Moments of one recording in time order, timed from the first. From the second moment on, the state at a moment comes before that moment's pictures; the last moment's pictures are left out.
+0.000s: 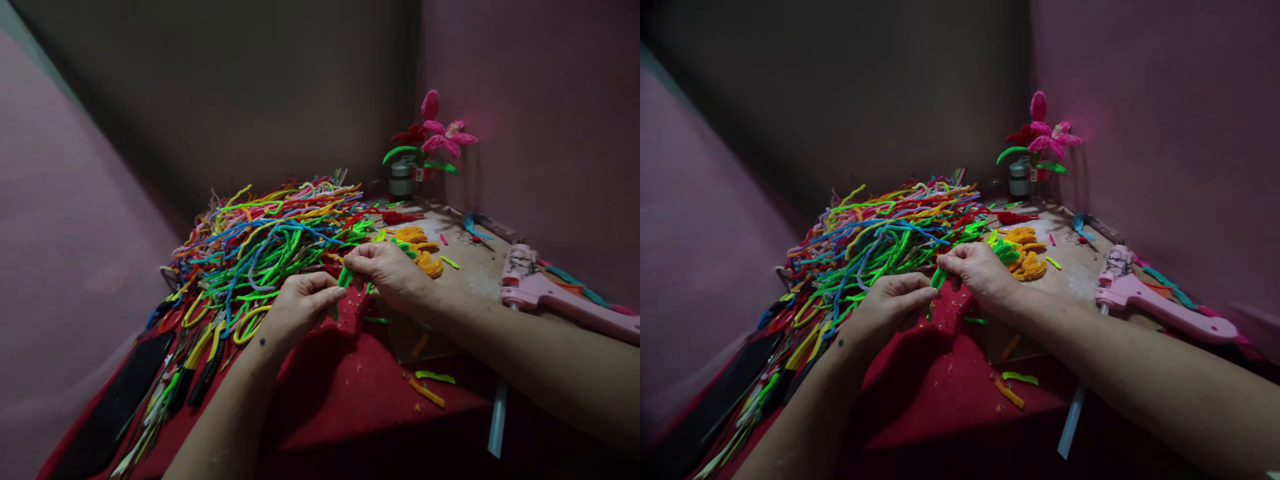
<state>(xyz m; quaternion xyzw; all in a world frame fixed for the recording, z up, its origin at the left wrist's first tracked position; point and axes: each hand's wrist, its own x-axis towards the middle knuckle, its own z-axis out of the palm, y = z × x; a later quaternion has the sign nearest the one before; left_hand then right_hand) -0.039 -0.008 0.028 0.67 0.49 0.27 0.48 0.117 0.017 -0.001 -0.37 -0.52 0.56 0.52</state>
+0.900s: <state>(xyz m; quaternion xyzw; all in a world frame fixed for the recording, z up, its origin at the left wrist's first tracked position) -0.037 -0.005 0.022 0.66 0.47 0.28 0.51 0.115 0.016 -0.004 -0.33 -0.44 0.63 0.55</state>
